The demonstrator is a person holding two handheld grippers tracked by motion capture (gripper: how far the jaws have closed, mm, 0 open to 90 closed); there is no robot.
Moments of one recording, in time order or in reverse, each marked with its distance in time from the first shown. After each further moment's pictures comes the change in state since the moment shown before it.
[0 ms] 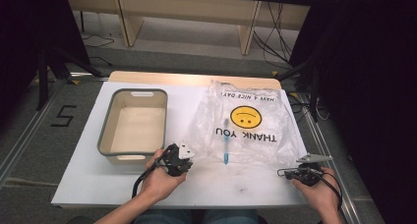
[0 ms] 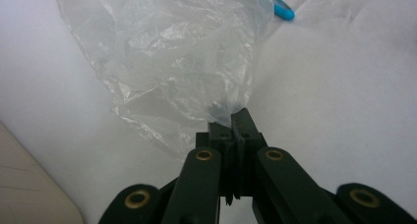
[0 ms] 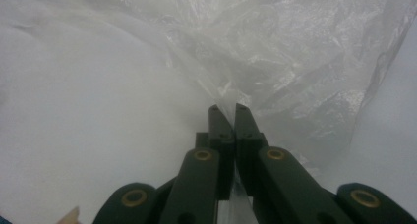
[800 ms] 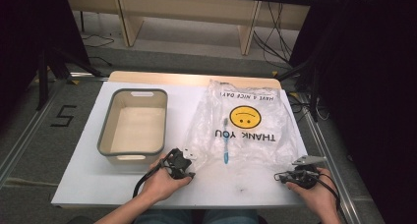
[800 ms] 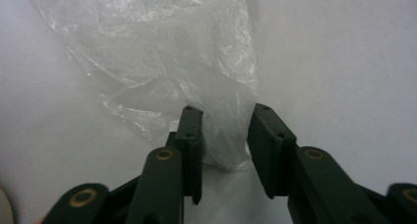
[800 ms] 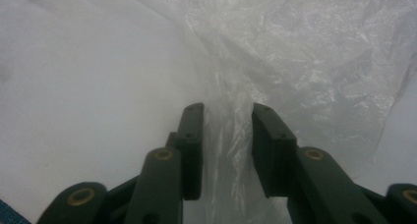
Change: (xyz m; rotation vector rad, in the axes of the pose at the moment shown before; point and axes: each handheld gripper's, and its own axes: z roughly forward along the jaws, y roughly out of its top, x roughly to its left) left arm -0.002 -0.010 0.026 0.157 -0.067 -0.073; right arm 0.005 -0.001 0.006 0.029 0.021 -0.076
